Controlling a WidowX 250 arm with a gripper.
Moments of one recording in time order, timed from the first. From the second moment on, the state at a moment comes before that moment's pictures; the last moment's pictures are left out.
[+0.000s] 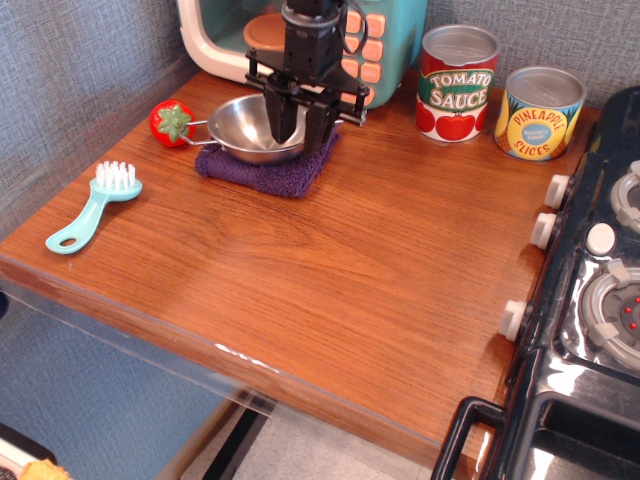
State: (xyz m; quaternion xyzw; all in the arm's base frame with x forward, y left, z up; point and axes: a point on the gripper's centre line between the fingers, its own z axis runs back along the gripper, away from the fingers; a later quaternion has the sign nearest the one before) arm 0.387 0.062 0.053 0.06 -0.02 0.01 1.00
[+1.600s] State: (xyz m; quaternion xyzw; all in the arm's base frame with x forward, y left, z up) arm 0.383 0.069 0.049 0.04 -0.01 0.00 1.00
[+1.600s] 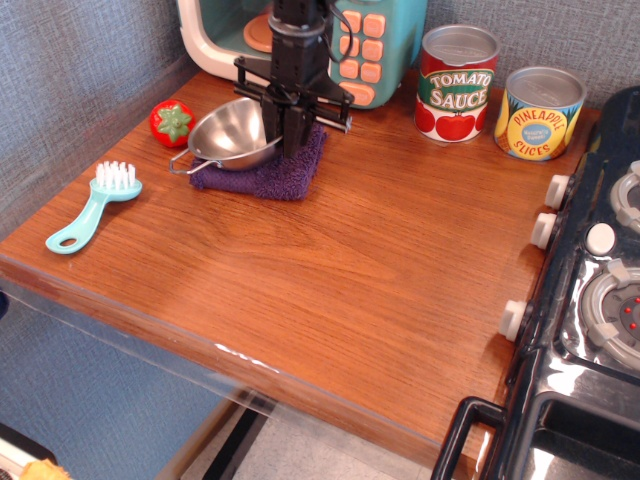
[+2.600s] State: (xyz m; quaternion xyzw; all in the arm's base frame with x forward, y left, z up) arm 0.392 -0.026 0.059 -0.04 -0.02 -0.32 0.94
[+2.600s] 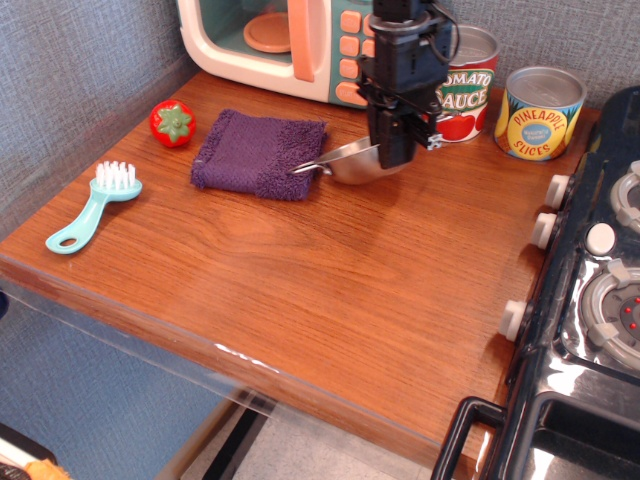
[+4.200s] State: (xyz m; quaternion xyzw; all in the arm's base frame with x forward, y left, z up) arm 0.360 -0.006 0.099 -0.06 -0.11 -0.45 0.88
